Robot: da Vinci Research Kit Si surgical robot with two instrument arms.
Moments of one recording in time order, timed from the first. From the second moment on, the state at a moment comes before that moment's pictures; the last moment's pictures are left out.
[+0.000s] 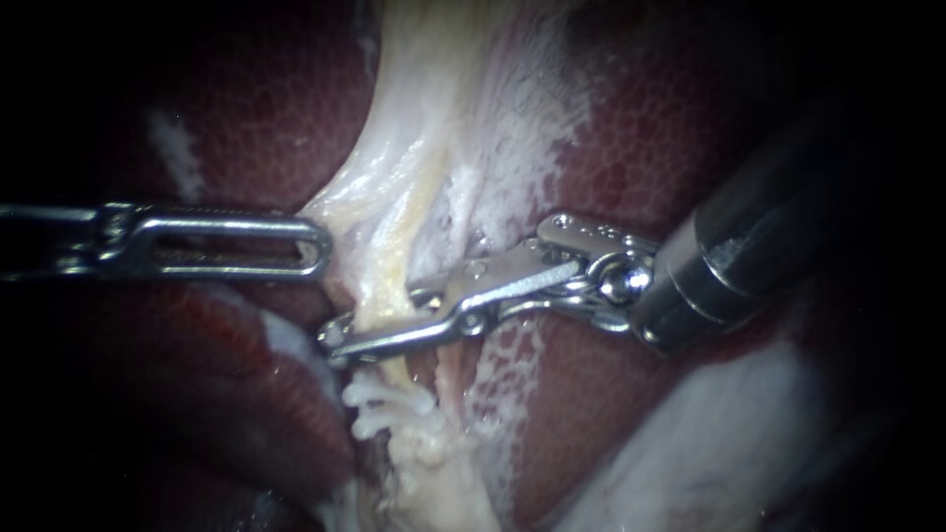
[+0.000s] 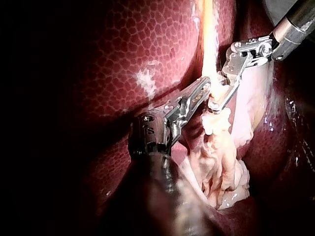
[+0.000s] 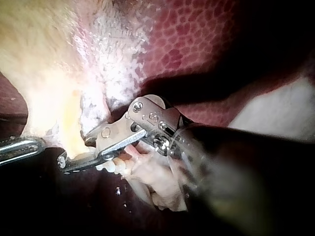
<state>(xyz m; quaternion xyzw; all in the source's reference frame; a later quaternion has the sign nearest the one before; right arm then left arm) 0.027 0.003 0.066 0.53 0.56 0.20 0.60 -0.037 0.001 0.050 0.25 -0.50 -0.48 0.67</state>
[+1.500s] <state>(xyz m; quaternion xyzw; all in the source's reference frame) 0.028 0.003 0.067 0.37 0.65 0.06 0.66 -0.037 0.001 0.049 0.25 -0.50 -0.48 0.67</state>
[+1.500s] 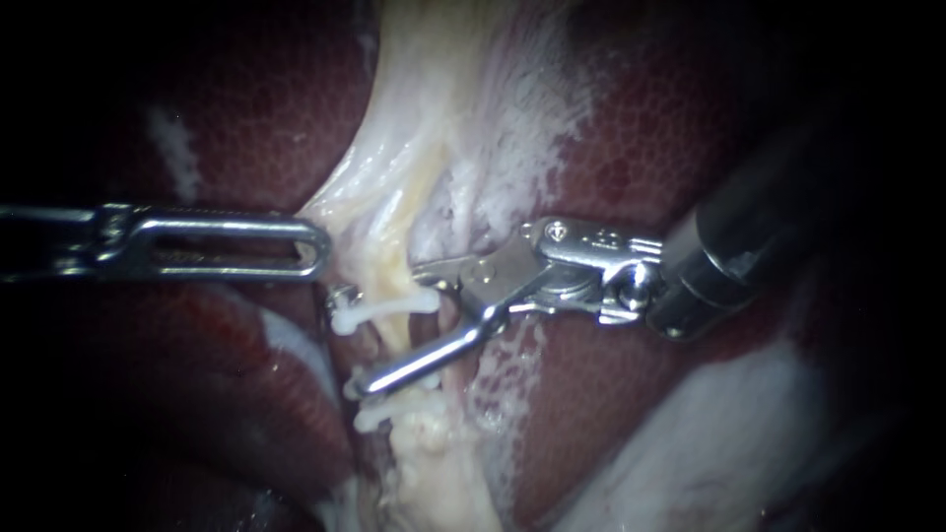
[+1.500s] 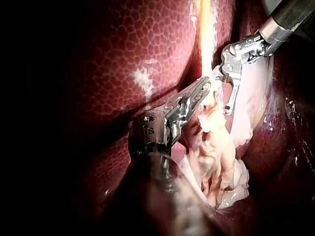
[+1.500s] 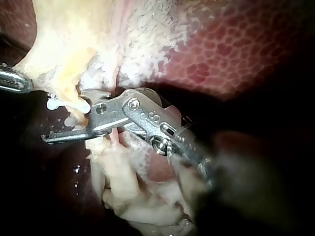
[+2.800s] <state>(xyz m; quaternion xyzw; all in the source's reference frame) 0.031 0.002 0.069 0.33 0.67 0.04 0.67 -0.037 0.001 0.049 0.25 -0.50 -0.49 0.67</state>
